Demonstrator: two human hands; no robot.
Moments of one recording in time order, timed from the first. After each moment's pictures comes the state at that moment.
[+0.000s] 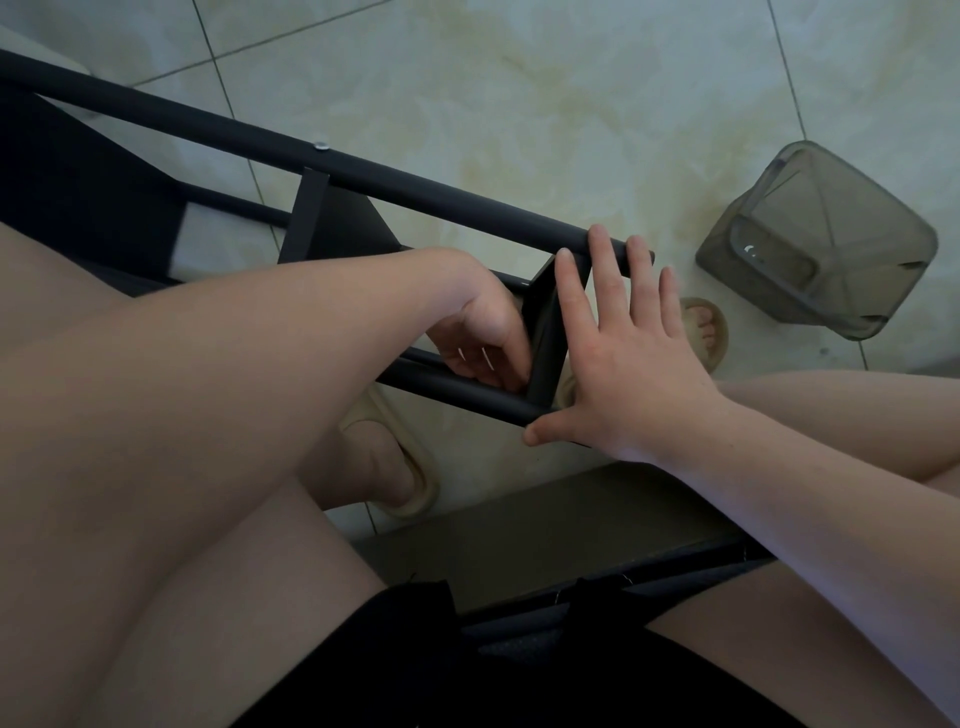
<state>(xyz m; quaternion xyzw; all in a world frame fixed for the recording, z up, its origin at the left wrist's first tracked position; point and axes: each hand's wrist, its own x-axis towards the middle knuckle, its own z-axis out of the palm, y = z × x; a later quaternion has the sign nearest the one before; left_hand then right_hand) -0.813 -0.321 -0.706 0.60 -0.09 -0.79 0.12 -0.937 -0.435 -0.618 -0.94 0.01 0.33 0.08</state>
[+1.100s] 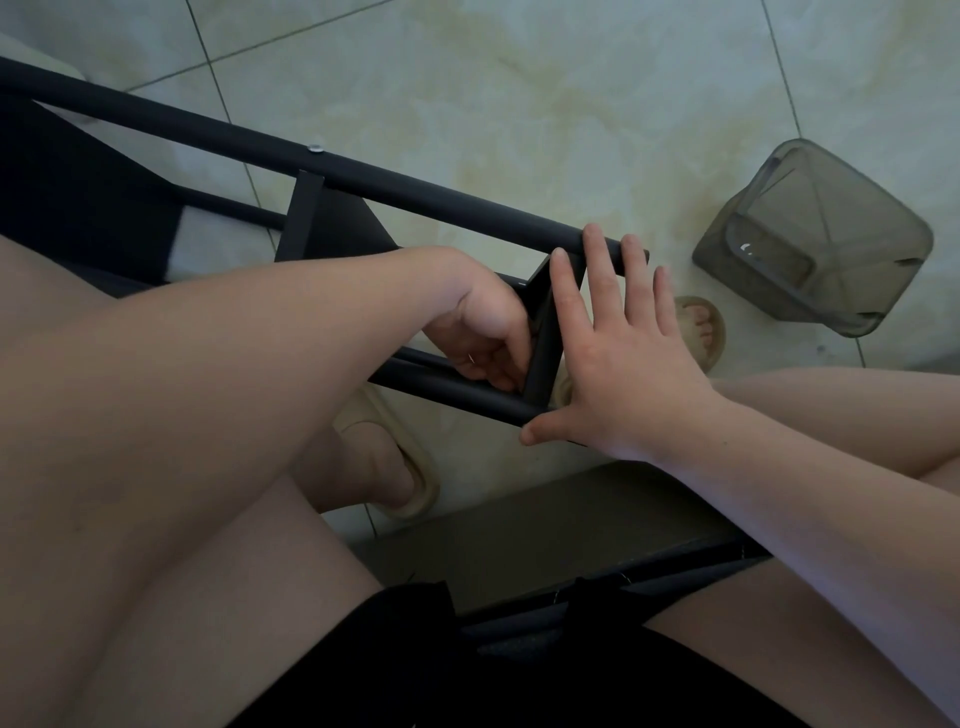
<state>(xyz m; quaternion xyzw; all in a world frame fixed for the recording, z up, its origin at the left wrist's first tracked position) -0.814 -0.325 -0.700 0.57 -0.07 -0.80 0.17 -0.937 -0.436 -0.620 -0.94 0.01 0.33 0.08</state>
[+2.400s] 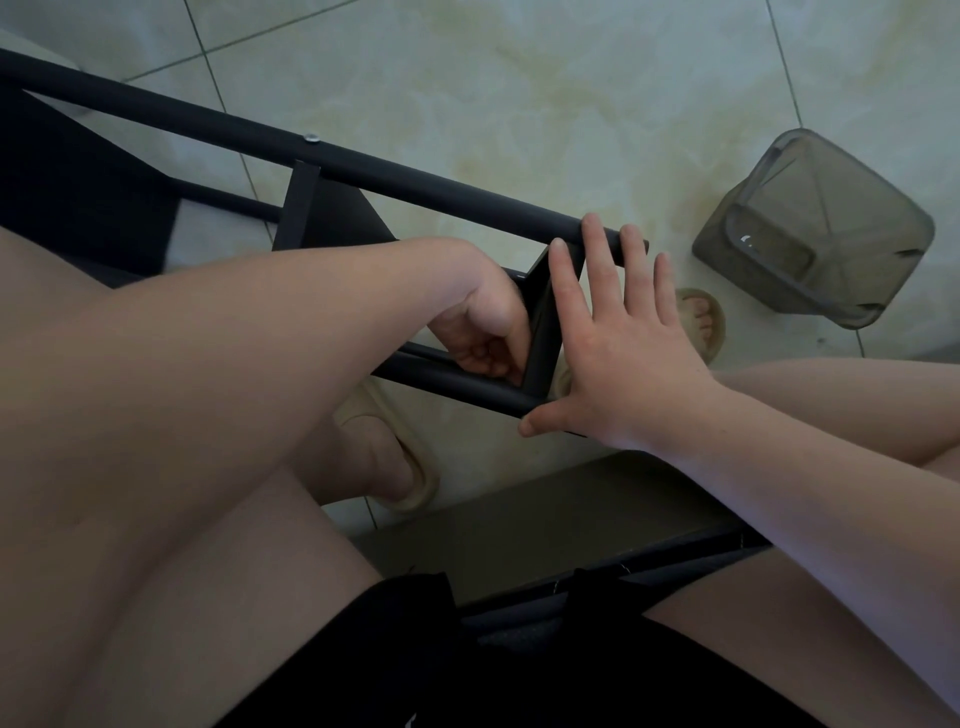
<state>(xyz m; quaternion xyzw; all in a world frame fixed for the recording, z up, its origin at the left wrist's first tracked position) -0.818 -0.329 -0.698 0.59 -0.04 -0.79 0.16 -0.936 -0.436 -0.620 -0.94 0.01 0.32 0.07</state>
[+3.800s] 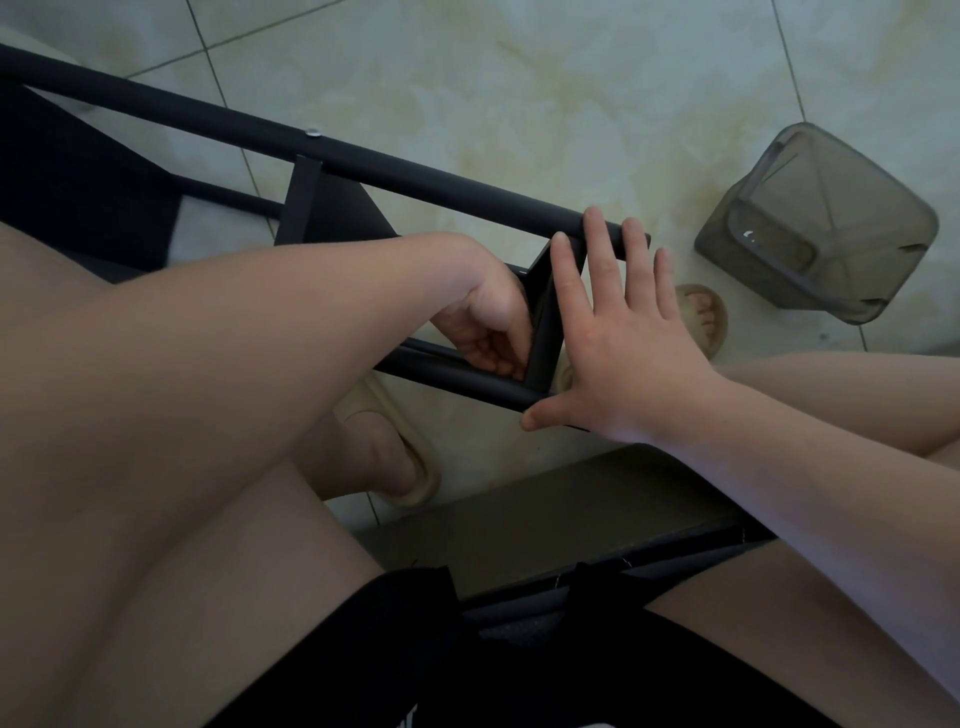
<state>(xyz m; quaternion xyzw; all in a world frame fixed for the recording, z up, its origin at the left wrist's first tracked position) -0.818 -0.327 -0.700 0.60 -0.04 -0.77 0.18 -0.935 -0.437 -0.621 -0.94 0.01 0.33 0.08</state>
